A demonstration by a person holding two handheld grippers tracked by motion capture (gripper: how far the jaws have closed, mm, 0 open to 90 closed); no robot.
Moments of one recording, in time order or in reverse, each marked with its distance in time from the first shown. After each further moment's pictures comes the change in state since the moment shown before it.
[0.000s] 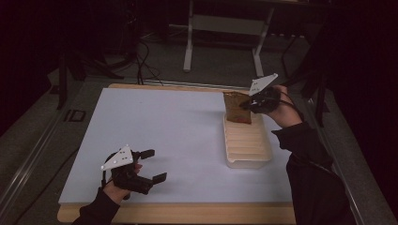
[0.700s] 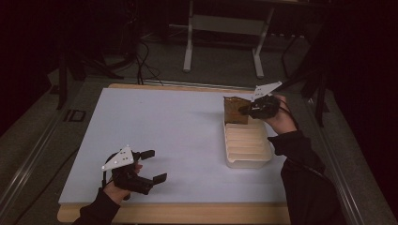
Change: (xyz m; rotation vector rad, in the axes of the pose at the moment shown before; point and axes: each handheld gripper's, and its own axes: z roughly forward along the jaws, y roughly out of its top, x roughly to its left) left arm 0.000 -0.002 0.002 0.009 0.003 0.001; right arm -0.002 -0.041 0.027 -0.106 0.050 0.155
